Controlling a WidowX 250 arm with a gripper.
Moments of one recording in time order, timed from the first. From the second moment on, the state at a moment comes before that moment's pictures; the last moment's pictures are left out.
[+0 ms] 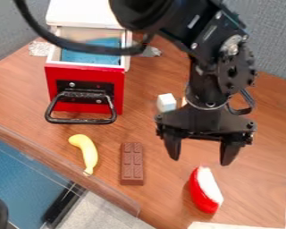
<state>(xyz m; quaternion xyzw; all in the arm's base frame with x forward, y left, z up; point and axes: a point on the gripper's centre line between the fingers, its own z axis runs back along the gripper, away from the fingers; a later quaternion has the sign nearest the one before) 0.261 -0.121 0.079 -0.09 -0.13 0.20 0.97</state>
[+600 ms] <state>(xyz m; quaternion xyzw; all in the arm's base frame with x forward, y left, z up) 0.259 -0.131 0.046 -0.10 -0.09 0.24 0.96</state>
